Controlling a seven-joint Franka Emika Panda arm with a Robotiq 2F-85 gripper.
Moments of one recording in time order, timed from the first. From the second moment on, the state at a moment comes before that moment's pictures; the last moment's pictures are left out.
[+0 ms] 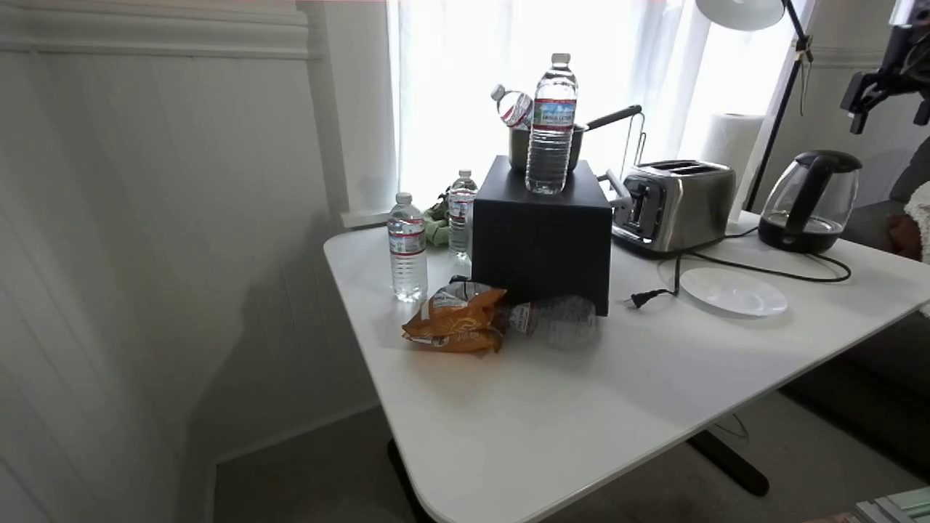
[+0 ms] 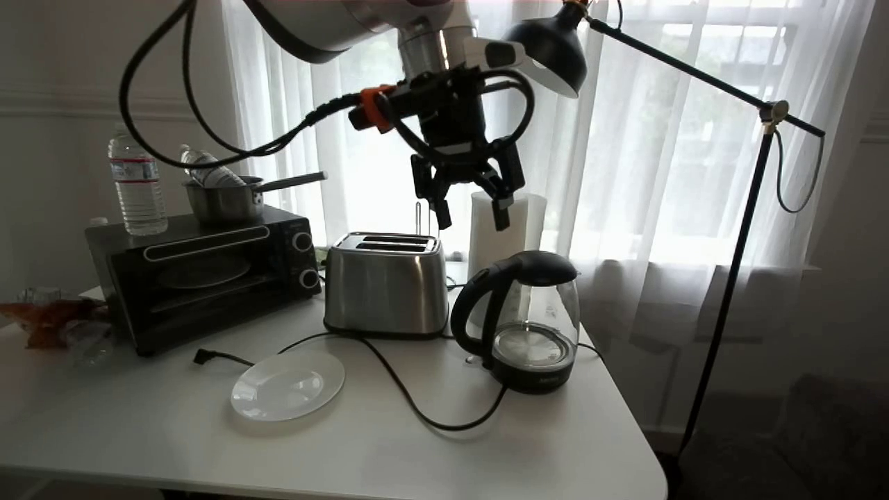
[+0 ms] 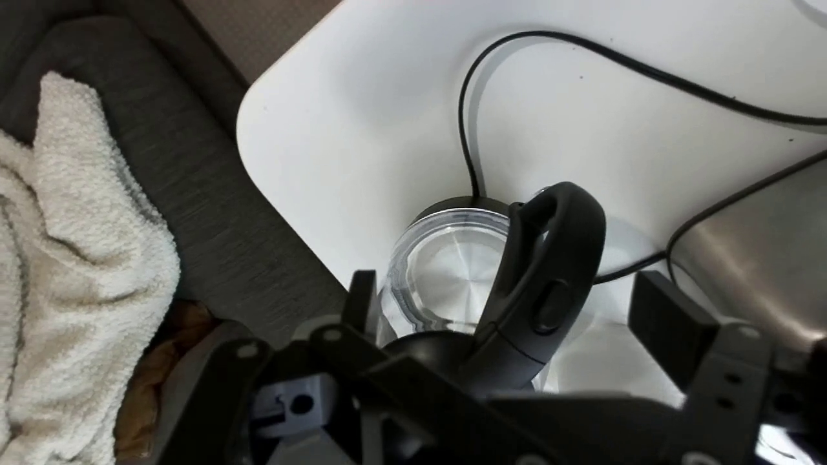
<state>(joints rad) -0.20 -0.17 -0.10 -2.22 -0.30 2.19 0.24</state>
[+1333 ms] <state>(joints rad) -0.19 0.20 -0.16 -1.93 -0.02 2.19 0.49</state>
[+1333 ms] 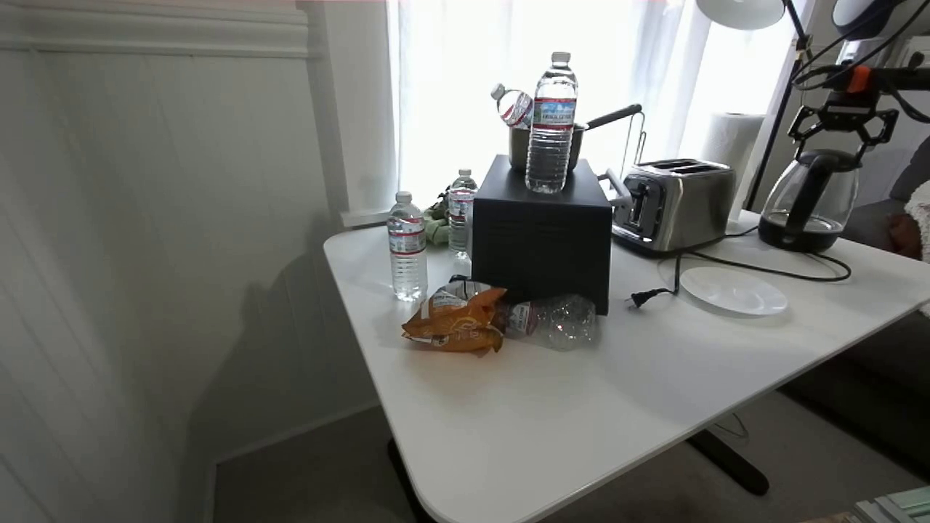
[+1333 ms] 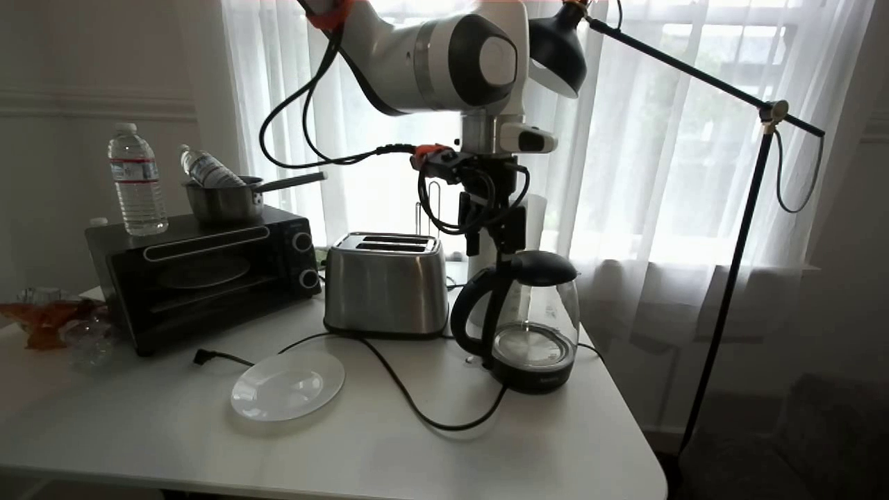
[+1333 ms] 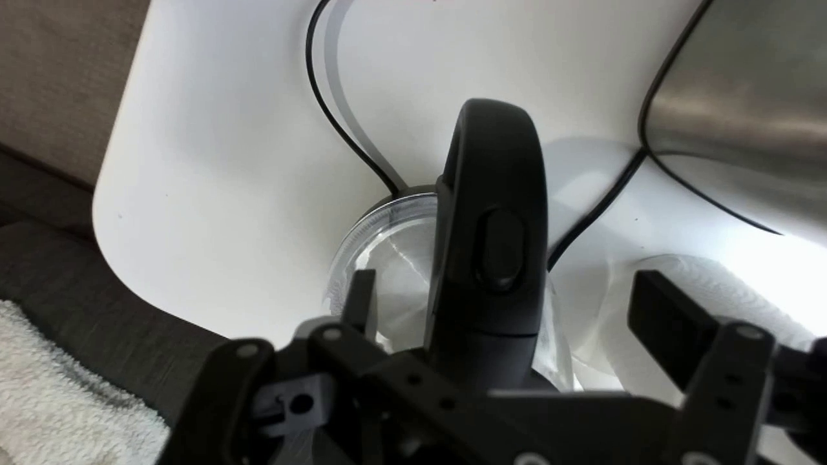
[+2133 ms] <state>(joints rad) -0.18 0.35 -0.18 -1.82 -0.02 2.16 0.54</state>
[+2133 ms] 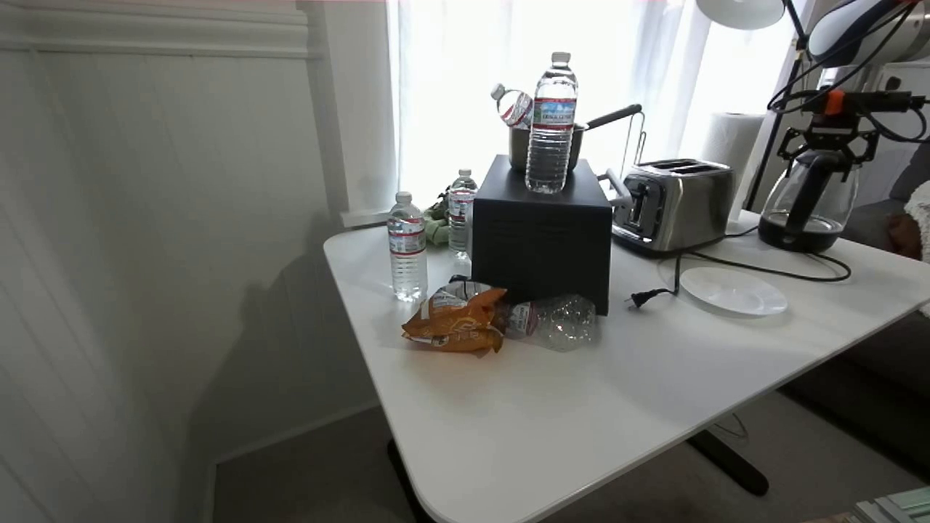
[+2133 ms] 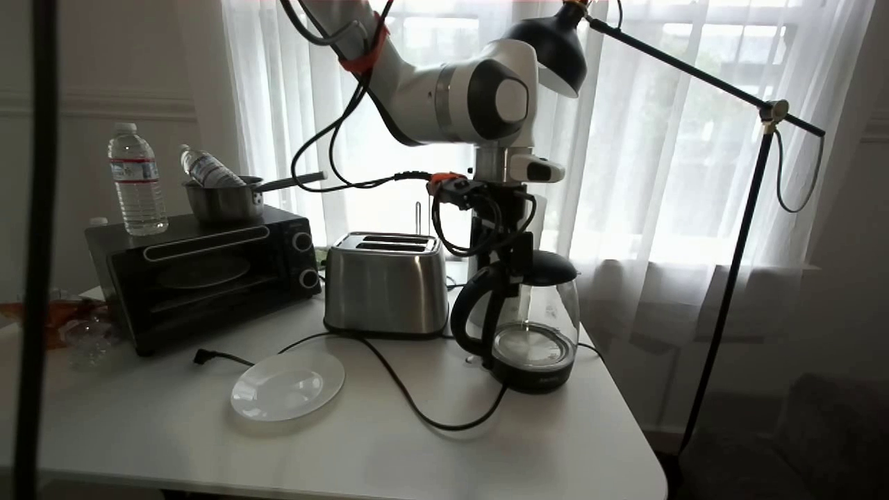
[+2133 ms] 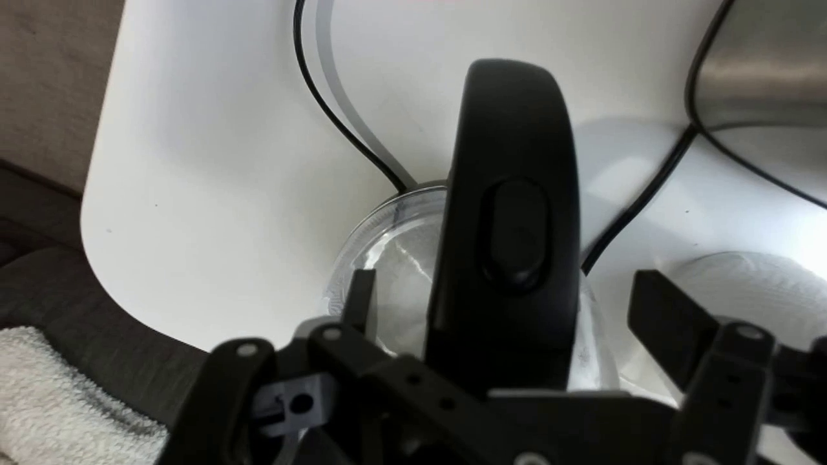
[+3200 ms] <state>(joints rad) -0.18 0.36 -0.18 -1.77 0.01 2.08 0.55</state>
